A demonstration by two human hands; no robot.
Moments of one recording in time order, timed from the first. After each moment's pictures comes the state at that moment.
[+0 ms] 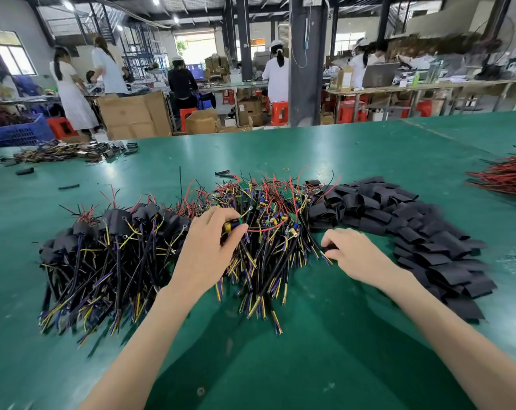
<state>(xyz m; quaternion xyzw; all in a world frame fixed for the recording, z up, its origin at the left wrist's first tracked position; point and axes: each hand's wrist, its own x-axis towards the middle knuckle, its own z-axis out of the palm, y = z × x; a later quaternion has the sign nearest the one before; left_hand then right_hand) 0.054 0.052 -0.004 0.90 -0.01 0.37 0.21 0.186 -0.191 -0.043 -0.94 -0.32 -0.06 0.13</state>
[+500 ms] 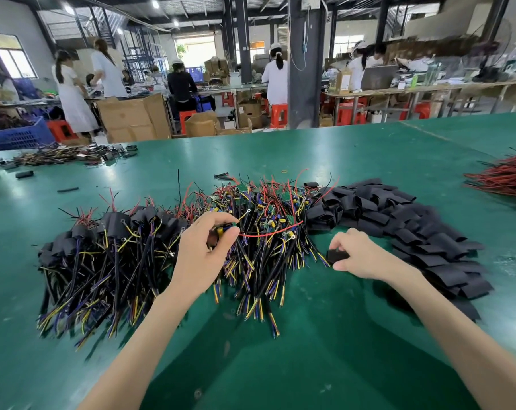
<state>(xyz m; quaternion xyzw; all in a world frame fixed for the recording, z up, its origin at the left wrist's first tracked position) 0.048 0.051 -0.002 0.84 -0.02 0.37 0.39 0.185 -0.200 -0.029 -0.96 -0.25 0.06 0.14</state>
